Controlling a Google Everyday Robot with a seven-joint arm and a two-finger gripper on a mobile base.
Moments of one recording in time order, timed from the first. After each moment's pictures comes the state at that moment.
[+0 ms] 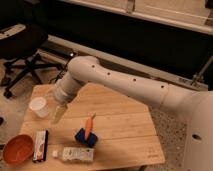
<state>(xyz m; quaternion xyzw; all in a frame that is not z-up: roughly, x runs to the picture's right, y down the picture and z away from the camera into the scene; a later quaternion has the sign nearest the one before) -0.244 0.088 0.612 -0.42 0.31 0.85 0.09</state>
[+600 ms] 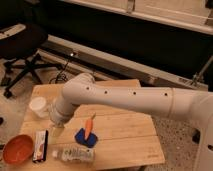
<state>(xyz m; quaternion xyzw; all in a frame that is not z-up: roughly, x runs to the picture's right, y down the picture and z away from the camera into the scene) -0.244 0.166 0.597 -0.38 0.33 0.86 0.08</state>
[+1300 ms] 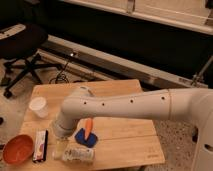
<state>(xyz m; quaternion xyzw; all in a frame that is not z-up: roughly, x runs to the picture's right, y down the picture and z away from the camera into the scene) -0.222 0.218 0.620 -0.32 0.36 0.87 0.08</state>
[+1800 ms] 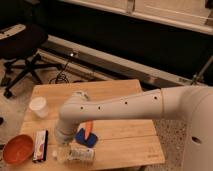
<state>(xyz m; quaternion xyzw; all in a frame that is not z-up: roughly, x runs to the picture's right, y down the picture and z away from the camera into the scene) -0.217 0.249 0.632 -0.29 0.38 0.87 0.10</state>
